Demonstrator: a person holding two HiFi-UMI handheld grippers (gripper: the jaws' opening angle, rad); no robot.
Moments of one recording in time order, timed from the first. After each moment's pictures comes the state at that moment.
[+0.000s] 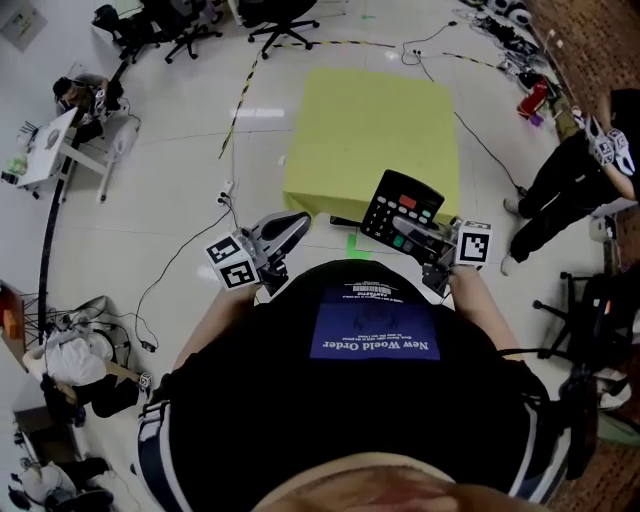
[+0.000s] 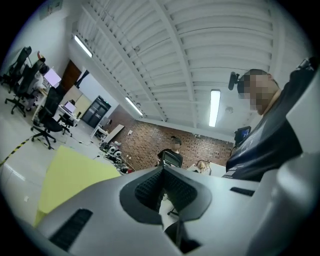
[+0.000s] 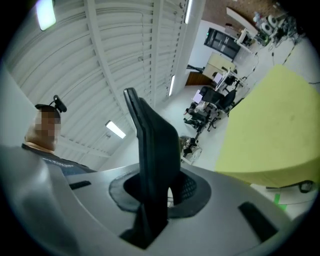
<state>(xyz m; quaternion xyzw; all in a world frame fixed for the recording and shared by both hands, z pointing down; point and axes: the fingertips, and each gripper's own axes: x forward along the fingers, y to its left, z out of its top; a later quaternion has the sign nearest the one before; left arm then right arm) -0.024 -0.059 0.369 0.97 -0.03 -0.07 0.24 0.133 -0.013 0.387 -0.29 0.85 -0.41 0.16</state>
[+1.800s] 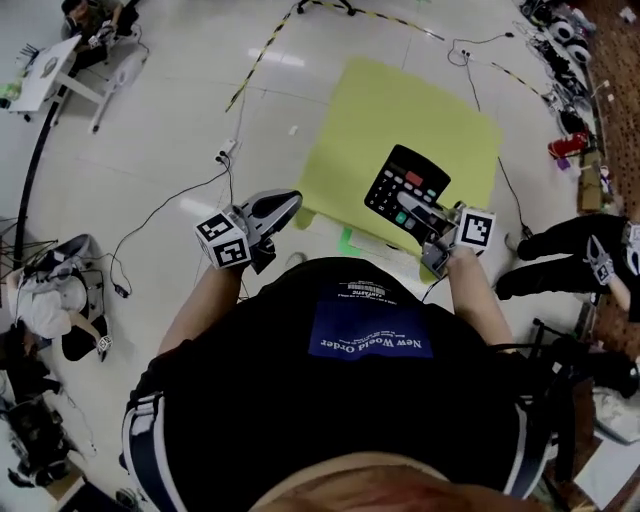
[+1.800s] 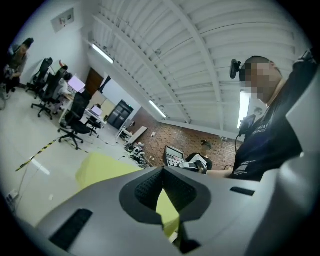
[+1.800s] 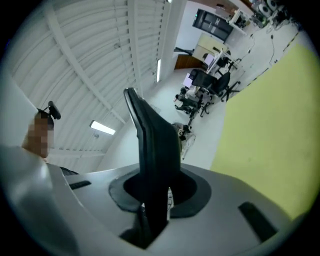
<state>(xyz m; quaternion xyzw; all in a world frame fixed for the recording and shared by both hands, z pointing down) -0.018 -0.232 0.426 0.95 -0.15 -0.05 0.27 0.175 -0.228 0.431 -0.27 0.83 -0.49 0.09</state>
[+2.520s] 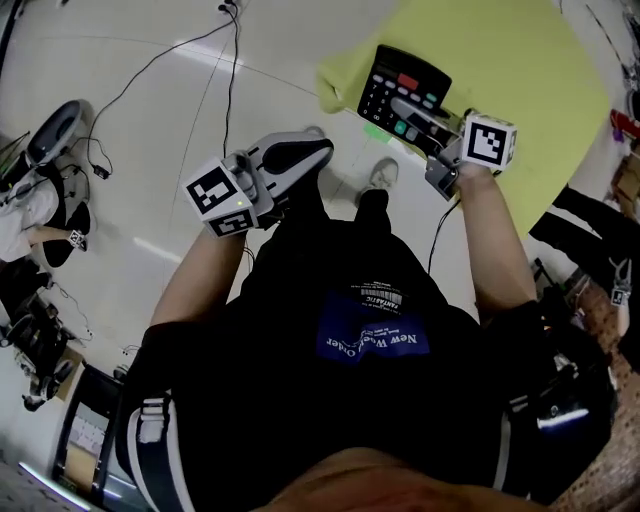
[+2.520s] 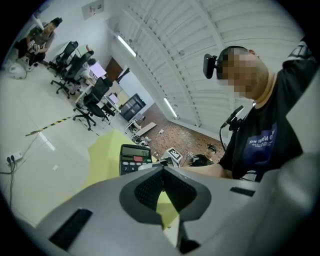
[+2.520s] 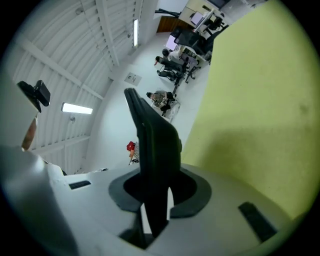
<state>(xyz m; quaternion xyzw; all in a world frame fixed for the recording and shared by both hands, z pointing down) -0.035 -0.234 0.556 0.91 -0.17 -0.04 0.37 0.064 -0.309 0.643 -0.21 0.78 -0.59 -0.07</state>
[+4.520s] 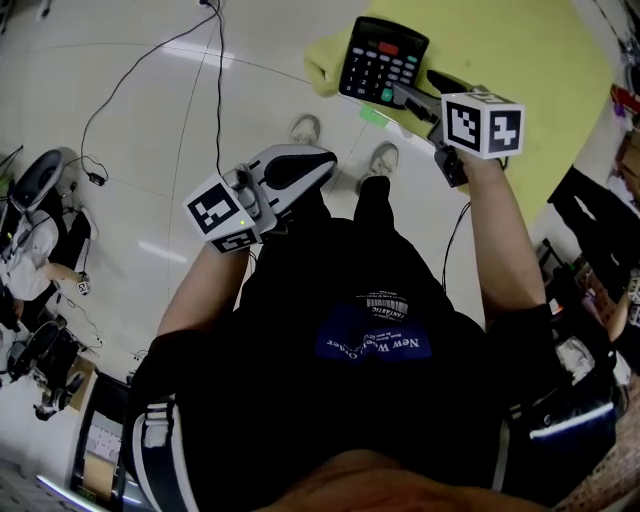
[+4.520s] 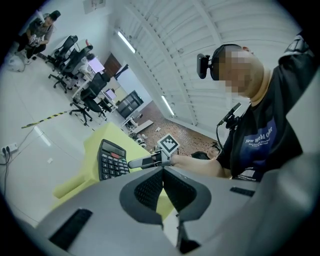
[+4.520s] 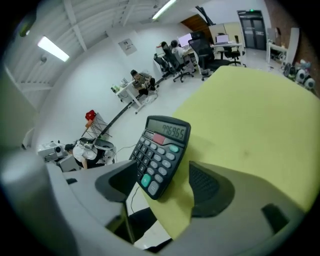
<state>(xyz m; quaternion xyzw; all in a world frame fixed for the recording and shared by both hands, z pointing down) -0.004 -0.182 0.557 0.92 -0.14 -0.04 0.37 0.124 -0.298 0.665 -0.37 0.76 -0.43 -0.31</state>
